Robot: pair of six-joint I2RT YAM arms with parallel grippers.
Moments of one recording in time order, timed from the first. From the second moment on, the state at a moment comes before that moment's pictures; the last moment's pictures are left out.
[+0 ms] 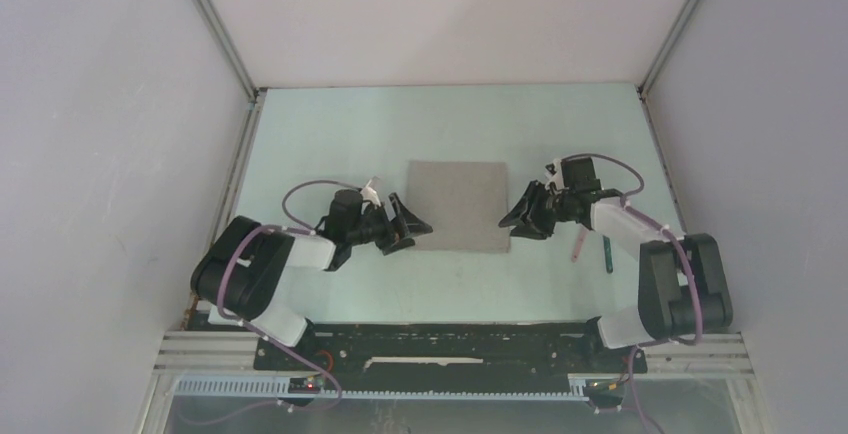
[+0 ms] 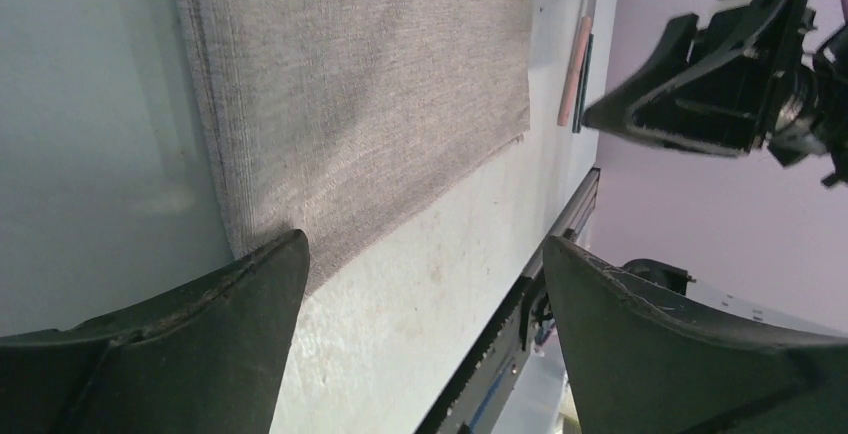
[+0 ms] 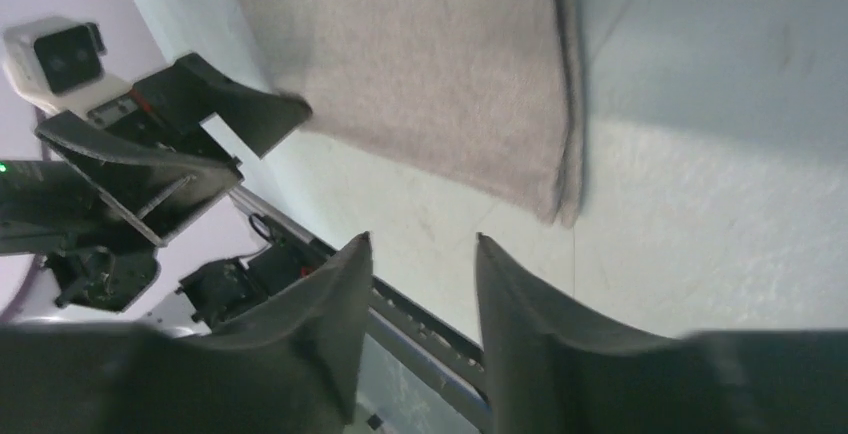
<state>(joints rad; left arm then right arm) -0.41 1.59 0.41 0.64 0.58 -0.96 0.13 1.48 0.77 -0.33 -0.65 0.65</state>
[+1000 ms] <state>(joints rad) -0.50 1.61 0.47 0.46 0.47 -0.97 0.11 1.49 0.71 -0.32 -0.55 0.72</state>
